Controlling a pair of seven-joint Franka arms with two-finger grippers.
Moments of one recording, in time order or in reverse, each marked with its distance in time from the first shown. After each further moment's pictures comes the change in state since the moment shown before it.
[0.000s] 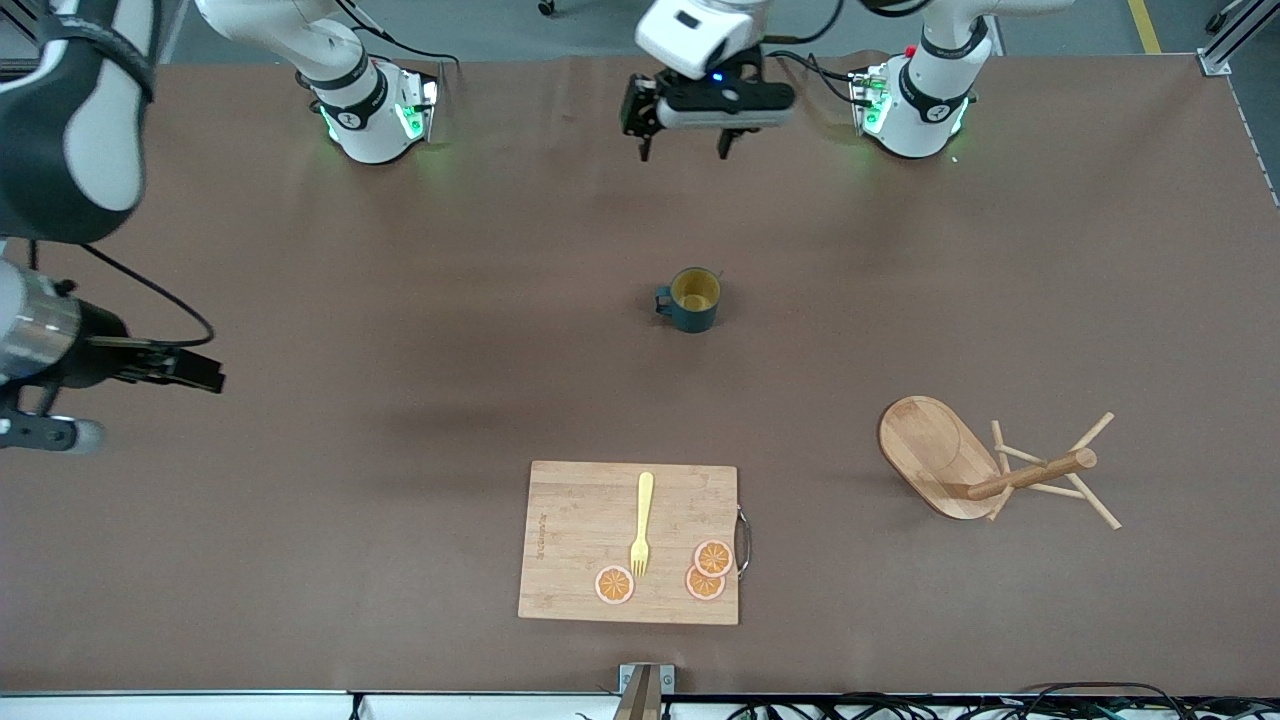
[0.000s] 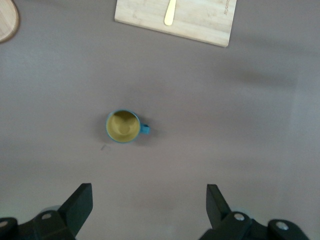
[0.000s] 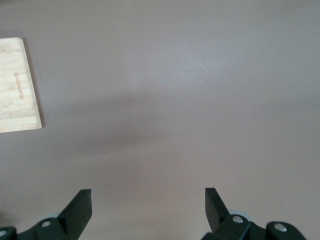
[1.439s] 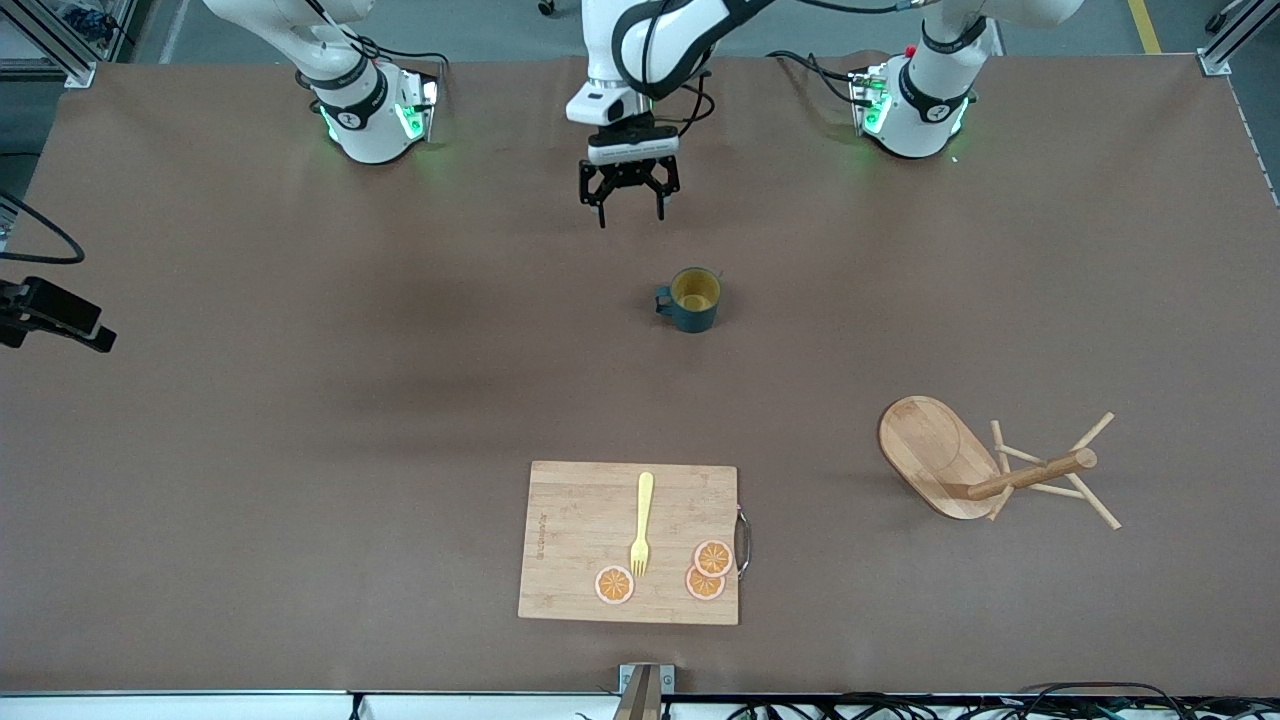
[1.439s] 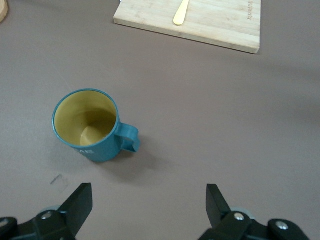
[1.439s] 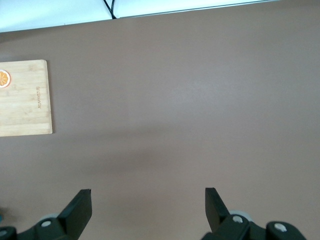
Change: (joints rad) left arm -0.309 0.446 -0.019 -0.270 1.124 0.169 -1.061; right arm -0.446 -0.225 0.505 -0.129 -0.157 0.093 -0.043
